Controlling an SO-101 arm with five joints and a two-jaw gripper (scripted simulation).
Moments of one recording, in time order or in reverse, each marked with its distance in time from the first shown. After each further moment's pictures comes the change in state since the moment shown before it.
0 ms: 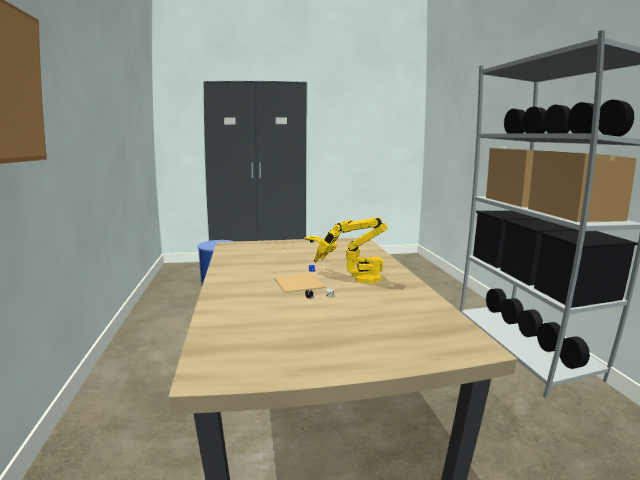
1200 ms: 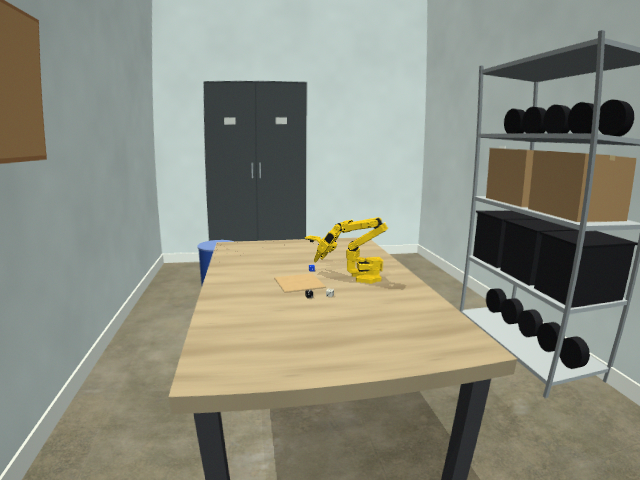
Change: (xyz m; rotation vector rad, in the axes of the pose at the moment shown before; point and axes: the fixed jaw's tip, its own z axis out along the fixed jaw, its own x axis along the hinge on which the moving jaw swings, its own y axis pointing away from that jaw) arm -0.001 0.000 -0.001 -0.001 -0.008 0.000
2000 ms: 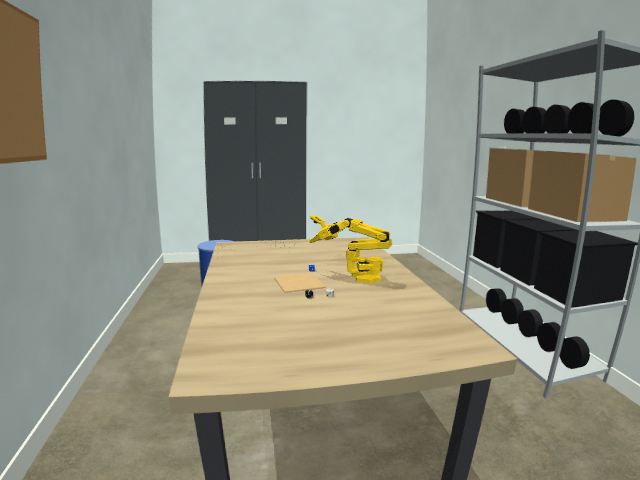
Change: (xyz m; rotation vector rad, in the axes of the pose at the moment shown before) arm -0.054 0.006 -0.049 -0.046 -0.453 0.000
